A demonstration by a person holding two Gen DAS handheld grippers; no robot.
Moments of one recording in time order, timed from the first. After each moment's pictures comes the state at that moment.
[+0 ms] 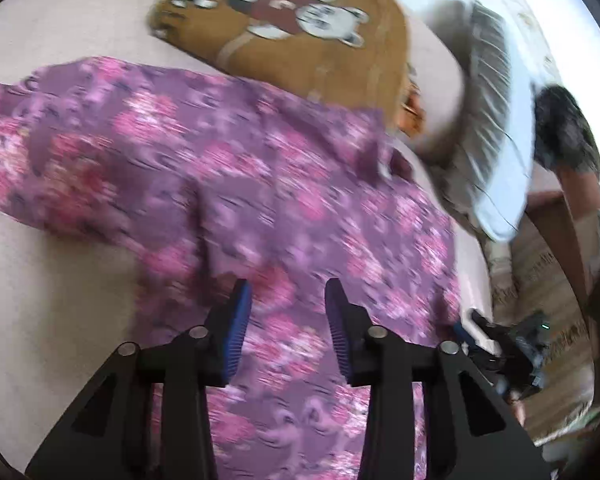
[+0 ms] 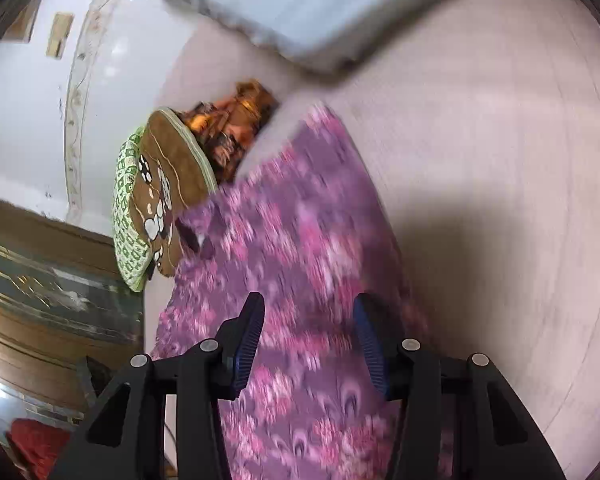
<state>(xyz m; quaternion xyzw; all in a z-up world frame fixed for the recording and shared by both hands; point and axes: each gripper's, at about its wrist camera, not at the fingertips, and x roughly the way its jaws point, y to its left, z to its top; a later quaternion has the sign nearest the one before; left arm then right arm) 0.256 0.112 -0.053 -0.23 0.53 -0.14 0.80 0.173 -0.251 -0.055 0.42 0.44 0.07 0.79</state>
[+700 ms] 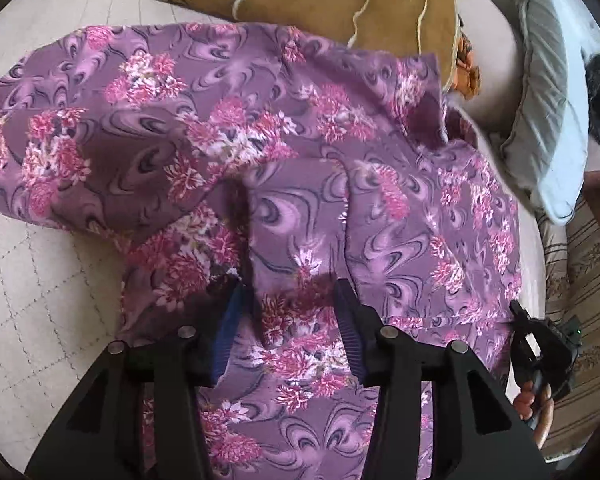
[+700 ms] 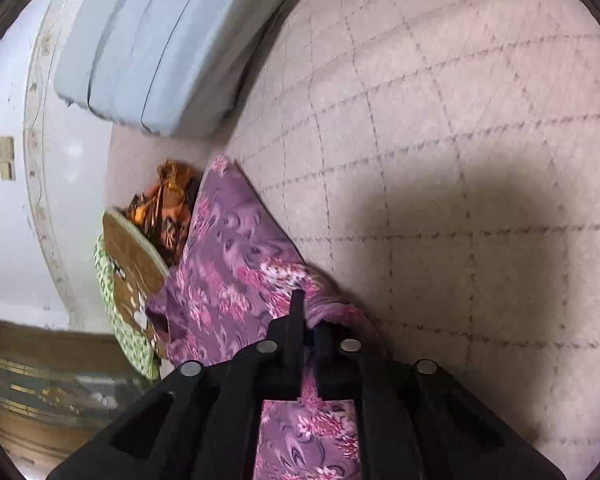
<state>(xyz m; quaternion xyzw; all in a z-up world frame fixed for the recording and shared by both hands) 0.281 0.085 -0.080 -0.17 0.60 -0.06 0.78 0.164 -0.303 -0.099 0.54 0.38 -0.03 0.75</state>
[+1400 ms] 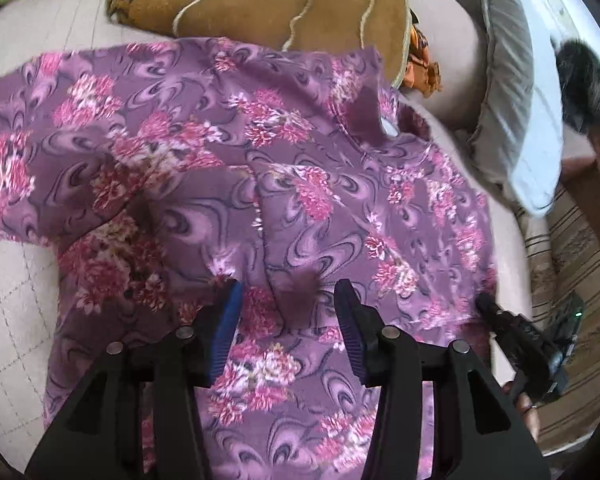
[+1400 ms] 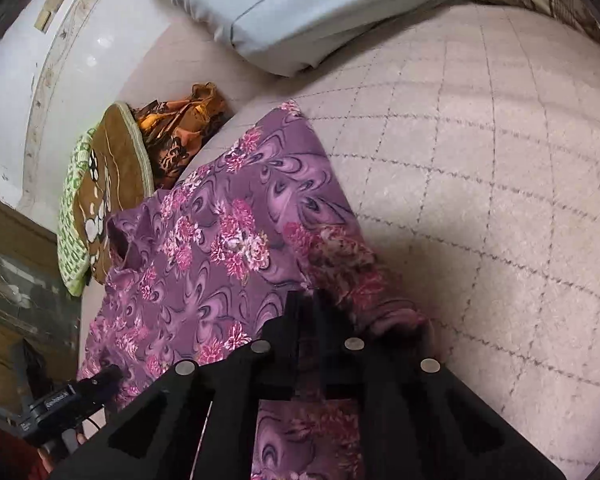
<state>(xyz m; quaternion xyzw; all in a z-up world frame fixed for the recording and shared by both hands) 0.278 0.067 -0.068 -0.18 0.57 -0.11 0.79 0.185 -0.250 -0.070 0.32 0.43 -0.02 0.84</state>
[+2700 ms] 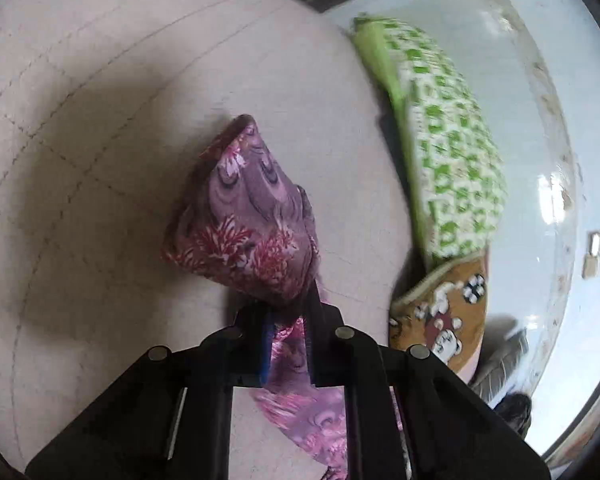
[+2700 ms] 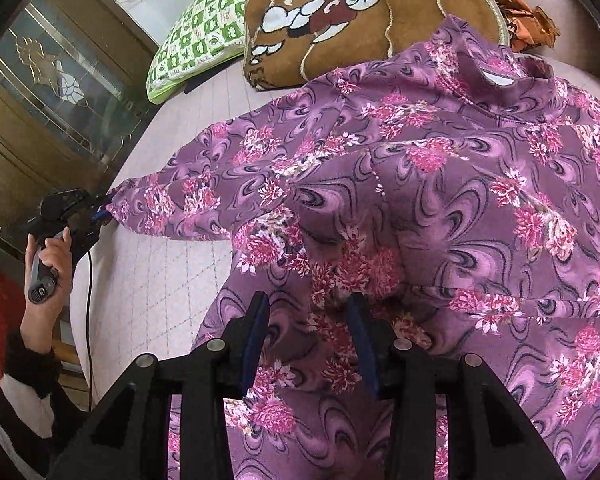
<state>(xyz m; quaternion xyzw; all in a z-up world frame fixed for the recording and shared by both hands) 0.263 0.495 -0.071 -0.54 0.37 0.09 0.75 0.210 0.062 -0.046 0.12 0.51 0.20 0.83</state>
